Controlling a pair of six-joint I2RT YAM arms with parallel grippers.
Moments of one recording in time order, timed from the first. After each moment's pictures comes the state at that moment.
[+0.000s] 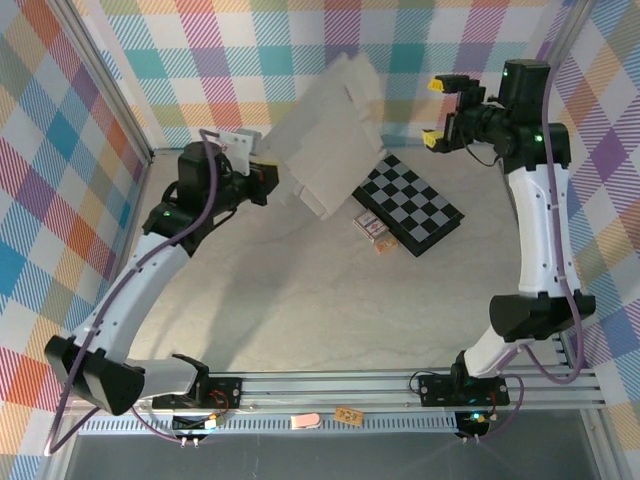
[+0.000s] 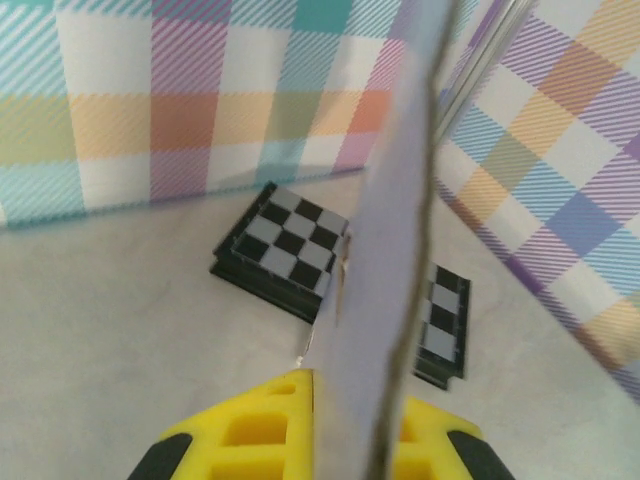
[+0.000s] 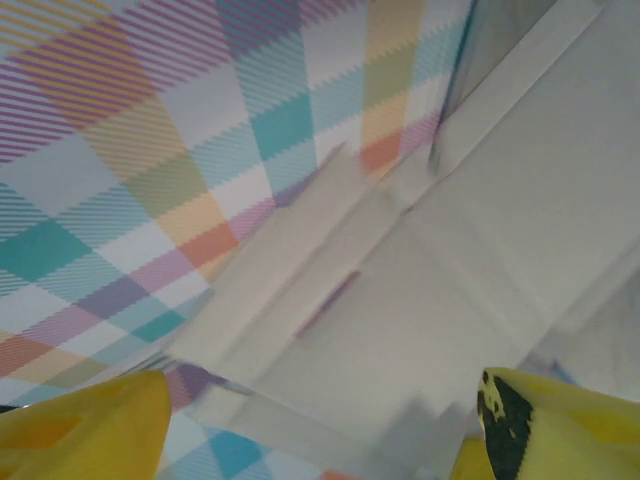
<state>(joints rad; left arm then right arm) -0.40 1.26 1.39 -0.47 0.26 -0.27 0.08 1.61 2.14 -0.95 -0.49 1.58</state>
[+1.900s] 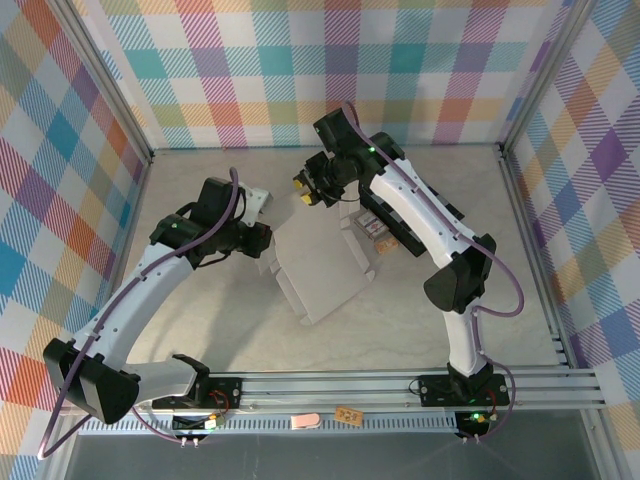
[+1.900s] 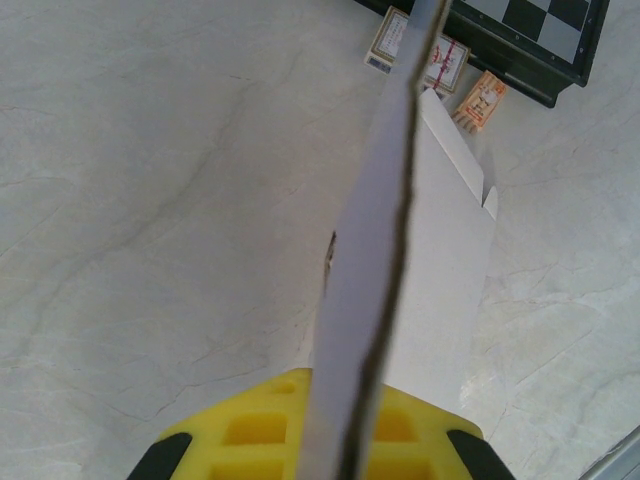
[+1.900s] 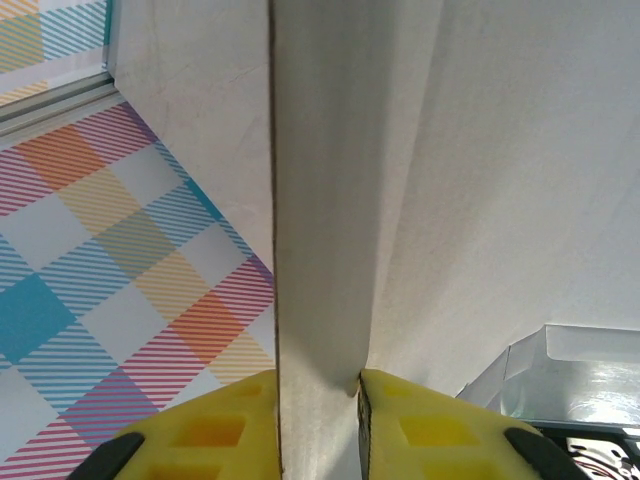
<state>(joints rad) -0.44 1.22 1.24 -0.89 0.18 -0.08 0.70 2.05 2.31 -1.14 -0.30 1.54</state>
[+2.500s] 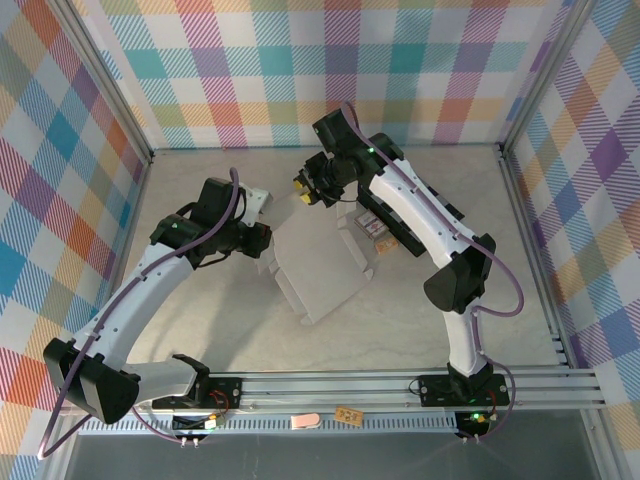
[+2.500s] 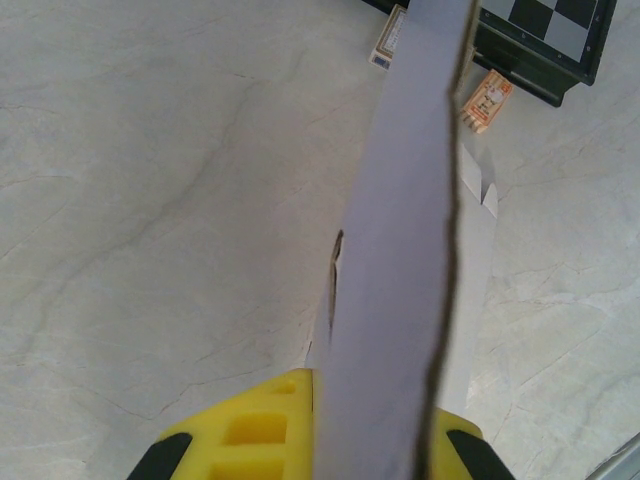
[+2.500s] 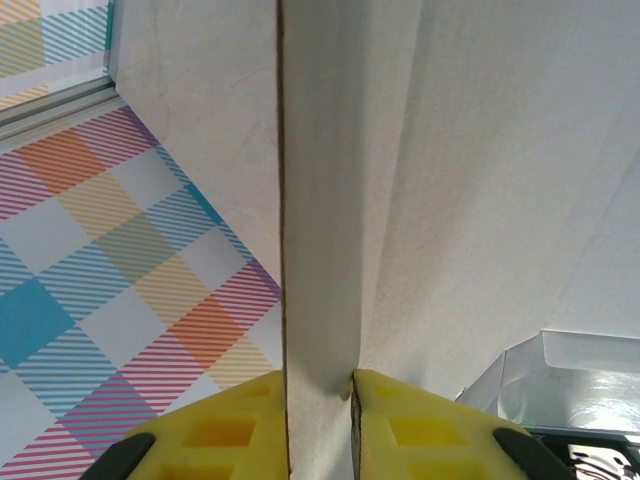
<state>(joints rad) -0.44 1.22 1.24 -0.89 0.17 -0.08 0.70 2.05 2.30 -1.13 -0.28 1.54</state>
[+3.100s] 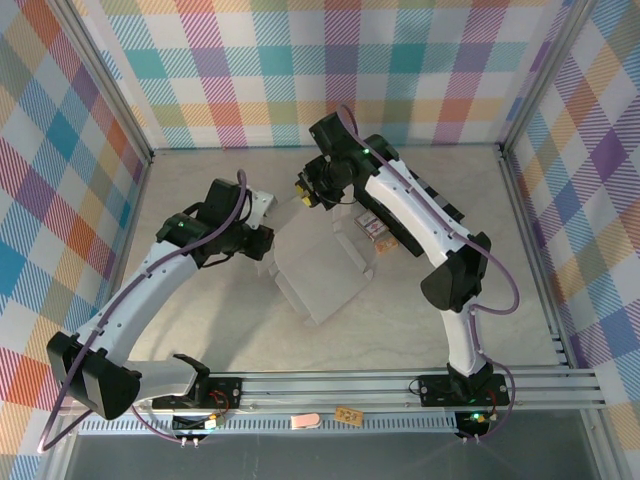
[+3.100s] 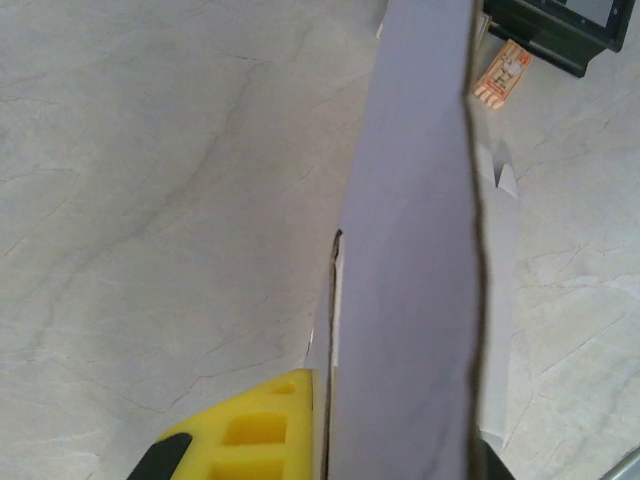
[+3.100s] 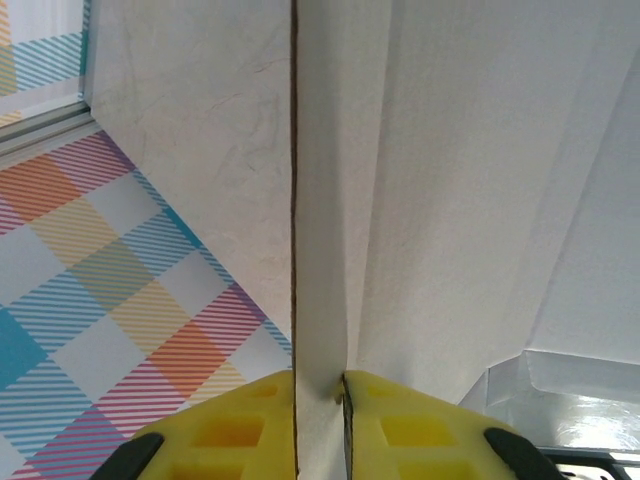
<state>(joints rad) -0.47 1.25 1.24 -0.90 0.13 -0.05 0.70 2.08 2.31 -1.17 -0.24 1.54</state>
